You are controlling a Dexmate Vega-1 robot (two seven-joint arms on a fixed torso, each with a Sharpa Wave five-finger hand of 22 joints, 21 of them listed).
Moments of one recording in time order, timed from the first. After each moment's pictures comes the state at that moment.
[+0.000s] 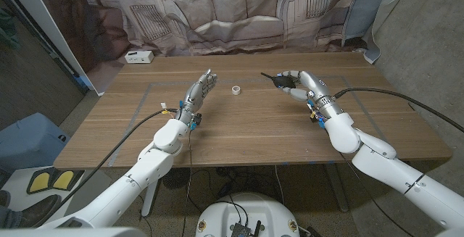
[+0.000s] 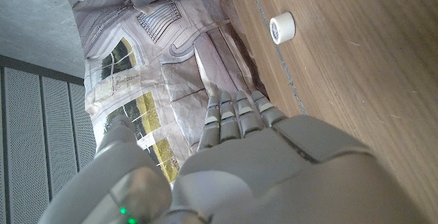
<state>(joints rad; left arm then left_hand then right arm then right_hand) 0.98 0.52 0.43 -1.52 -0.48 -0.37 0.09 0.19 0.04 0.28 -0.10 0.18 0.29 0.10 0.19 0.18 0.28 0.07 0.22 0.20 0.20 0.07 0.19 0.17 0.09 0.09 0.20 0.17 -1.11 -0.81 -0.39 -1.92 -0.34 0.06 -0.42 1.12 0.10 0.32 -0.17 0.18 0.75 -0.04 0.21 0.20 0.81 -0.04 0.21 0.21 0.78 -0.09 0.36 0.29 0.96 -0.11 0.29 0.18</state>
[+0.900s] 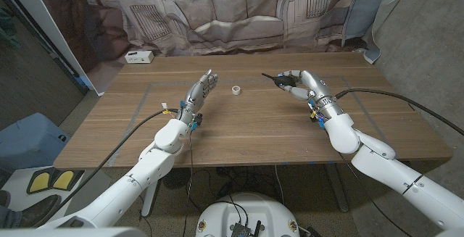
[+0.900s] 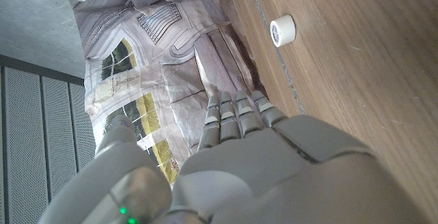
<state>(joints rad) 0.97 0.51 0.43 -1.50 -0.48 -0.37 0.08 0.19 0.04 0.28 -0.10 0.18 0.29 0.10 0.19 0.18 0.28 0.07 0.22 0.20 0.20 0.07 0.19 0.17 0.09 0.09 0.20 0.17 -1.11 -0.79 -0.39 -1.90 -0.33 0.10 -0.44 1.16 0.14 0.34 -0.16 0.19 0.81 -0.04 0.23 0.20 0.87 -0.04 0.22 0.20 0.86 -0.11 0.36 0.28 1.00 -0.13 0.31 0.18</state>
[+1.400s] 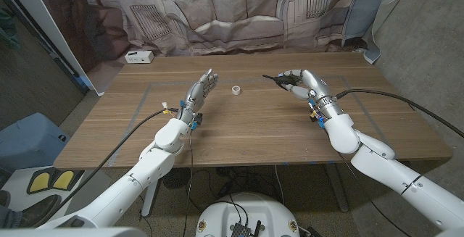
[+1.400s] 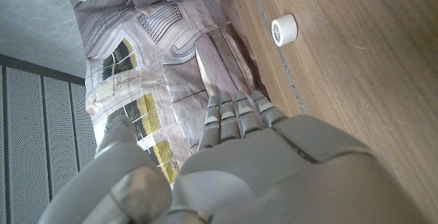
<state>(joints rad) 0.97 0.51 0.43 -1.50 -0.48 -0.38 0.08 0.19 0.04 0.28 -0.10 0.18 0.29 0.10 0.19 0.18 0.28 0.07 0.22 0.20 0.20 0.07 0.19 0.17 0.09 0.09 0.20 0.17 -1.11 -0.78 -0.38 -1.88 -0.32 0.12 -0.45 1.20 0.16 0.36 -0.17 0.19 0.85 -0.04 0.24 0.20 0.92 -0.04 0.23 0.20 0.92 -0.12 0.39 0.29 1.05 -0.14 0.34 0.19</state>
